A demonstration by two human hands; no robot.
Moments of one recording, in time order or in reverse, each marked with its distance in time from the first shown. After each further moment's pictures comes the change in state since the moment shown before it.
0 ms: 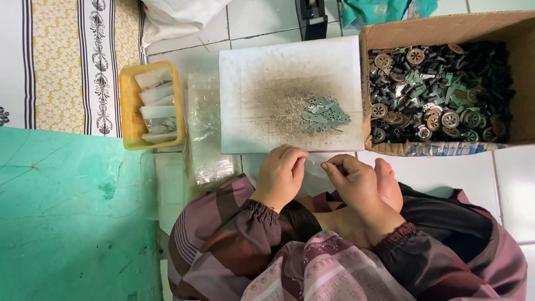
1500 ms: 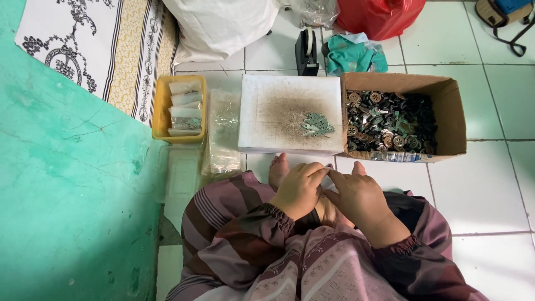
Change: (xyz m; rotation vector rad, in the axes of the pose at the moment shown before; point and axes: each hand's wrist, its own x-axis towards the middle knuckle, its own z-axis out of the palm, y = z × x) left_hand -0.035 0.127 -0.083 0.144 0.265 0.290; right_hand -0.094 -0.135 -0.084 -1.037 -0.080 -0.530
